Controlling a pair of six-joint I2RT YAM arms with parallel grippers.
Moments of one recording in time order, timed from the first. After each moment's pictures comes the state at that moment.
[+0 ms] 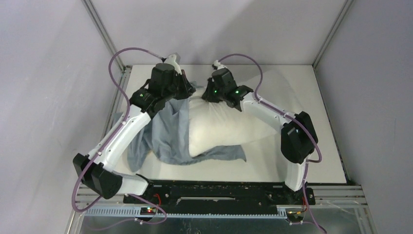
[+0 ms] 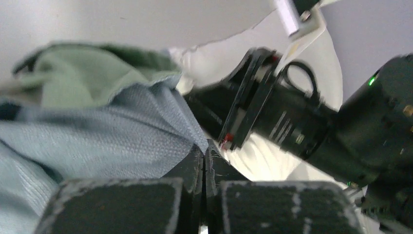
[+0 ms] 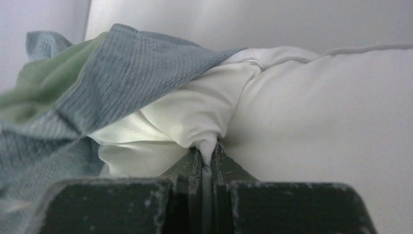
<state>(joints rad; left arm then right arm) -0.50 1.36 1.43 -0.57 0.01 -0.54 0.72 1.88 1.58 -0.32 0.01 0.60</state>
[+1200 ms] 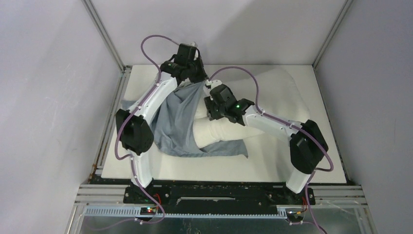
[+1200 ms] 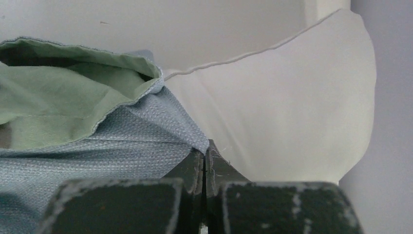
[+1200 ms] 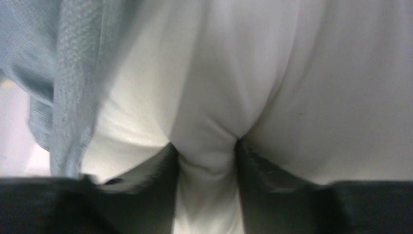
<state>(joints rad) -0.45 1.93 1.92 -0.68 0.09 -0.64 0.81 1.72 1.36 -0.37 0.16 0.30</state>
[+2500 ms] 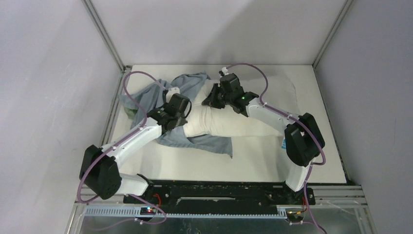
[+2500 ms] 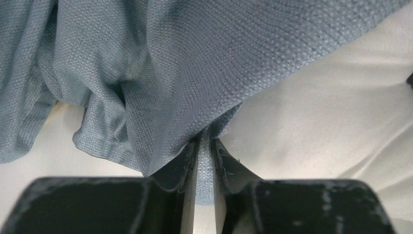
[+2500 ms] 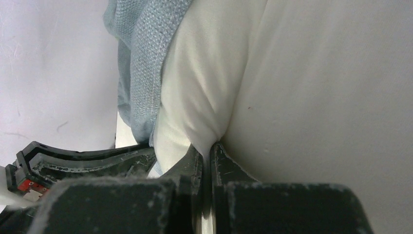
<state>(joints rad) -0.58 1.34 1.01 -0.58 -0.44 -0.60 0.66 1.81 1.39 -0.14 -0.20 0.82</state>
